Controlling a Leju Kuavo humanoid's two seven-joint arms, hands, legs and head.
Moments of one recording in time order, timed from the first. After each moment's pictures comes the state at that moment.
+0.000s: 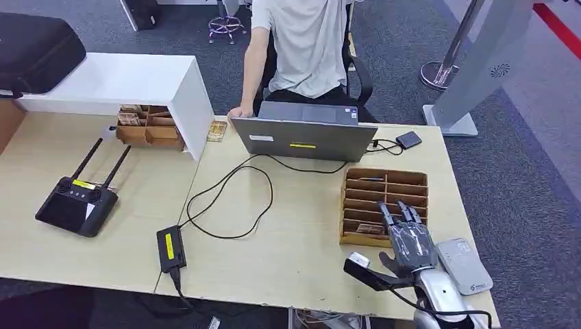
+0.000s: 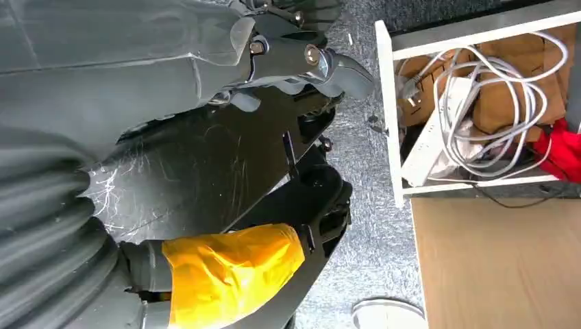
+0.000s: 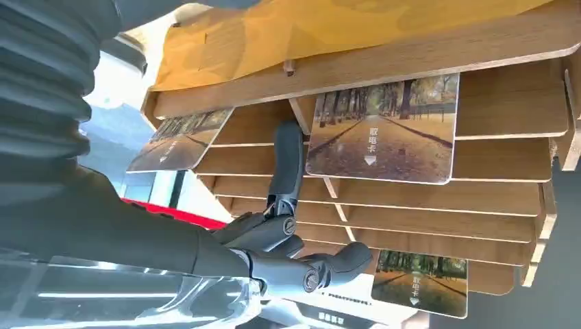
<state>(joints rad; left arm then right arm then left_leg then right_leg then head) -0.11 -0.05 -0.82 -0.17 1.04 -0.21 -0.36 -0.17 -0.28 0.37 -1.25 1.26 -0.29 0.09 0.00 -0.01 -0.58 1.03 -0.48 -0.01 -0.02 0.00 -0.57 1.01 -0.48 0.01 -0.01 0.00</state>
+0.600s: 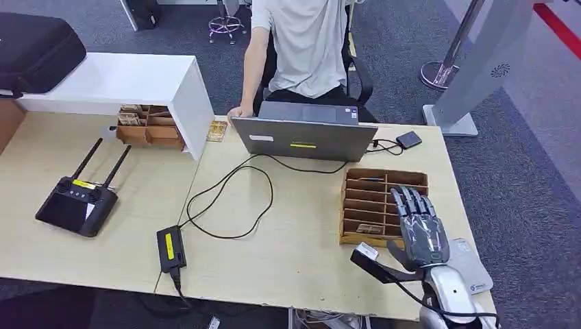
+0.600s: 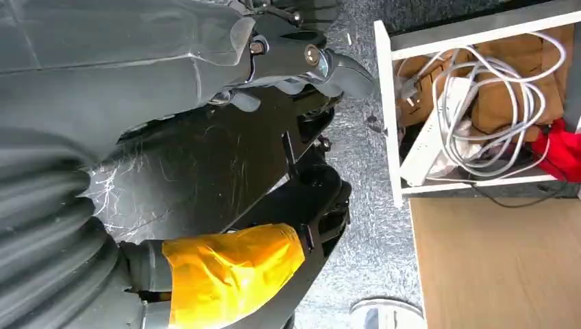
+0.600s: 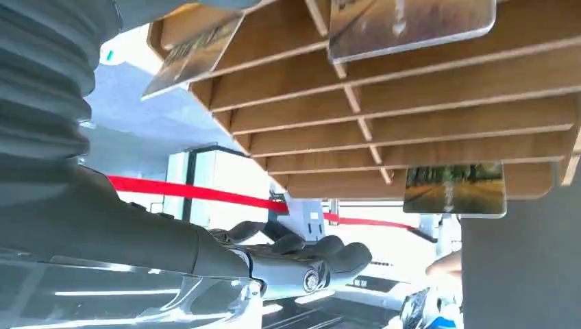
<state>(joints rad) -0.11 -0.05 -0.82 -0.17 1.04 -0.21 -0.36 -0.15 -0.28 0.32 -1.32 1.28 -0.36 0.10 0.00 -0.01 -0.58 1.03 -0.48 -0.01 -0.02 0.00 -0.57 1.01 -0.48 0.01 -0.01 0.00</state>
